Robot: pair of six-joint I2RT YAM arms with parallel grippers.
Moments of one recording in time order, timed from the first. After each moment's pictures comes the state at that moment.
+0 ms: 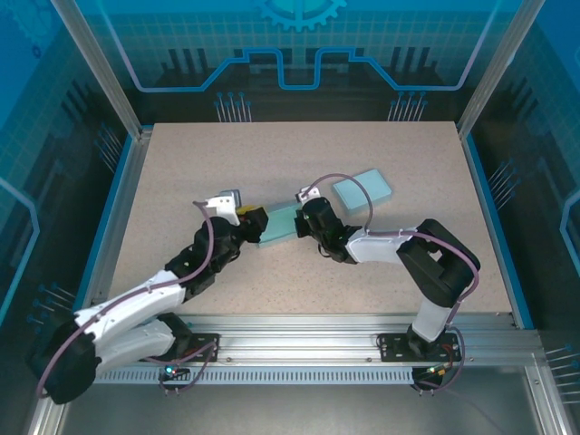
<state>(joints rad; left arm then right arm) -0.65 0.98 0.51 0.20 -0.27 -0.59 0.76 1.75 0.86 0.31 0.32 0.22</state>
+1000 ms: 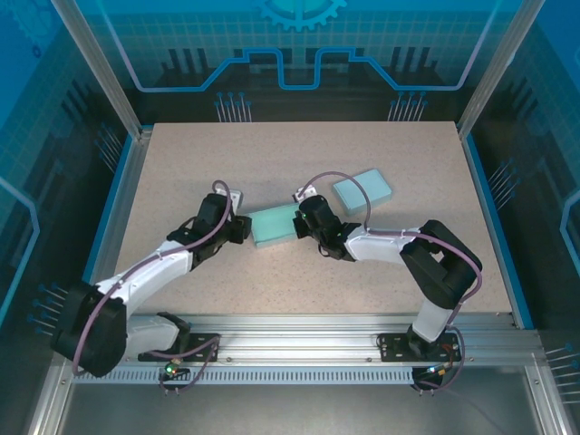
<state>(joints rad) -0.40 1.25 0.67 -0.18 -0.11 -0.22 0.78 1.73 0.90 0.19 0.32 0.20</state>
